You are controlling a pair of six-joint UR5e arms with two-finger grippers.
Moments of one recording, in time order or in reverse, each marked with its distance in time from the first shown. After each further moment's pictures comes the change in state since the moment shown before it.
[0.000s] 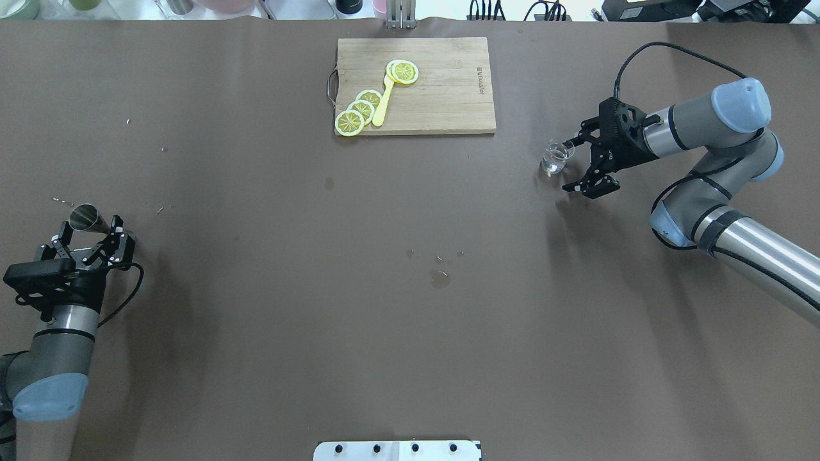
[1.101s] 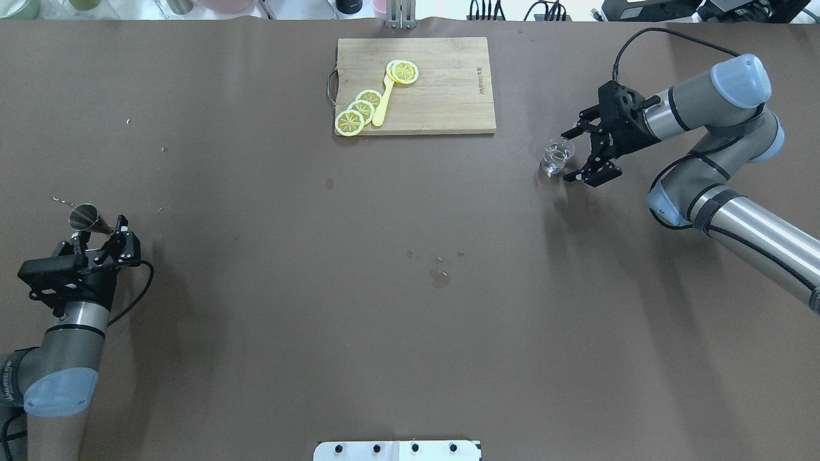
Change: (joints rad) left arm -0.009 -0.023 0.000 0.021 -0.052 -0.001; right arm 0.035 0.070 -0.085 -0.001 0.076 -0.007
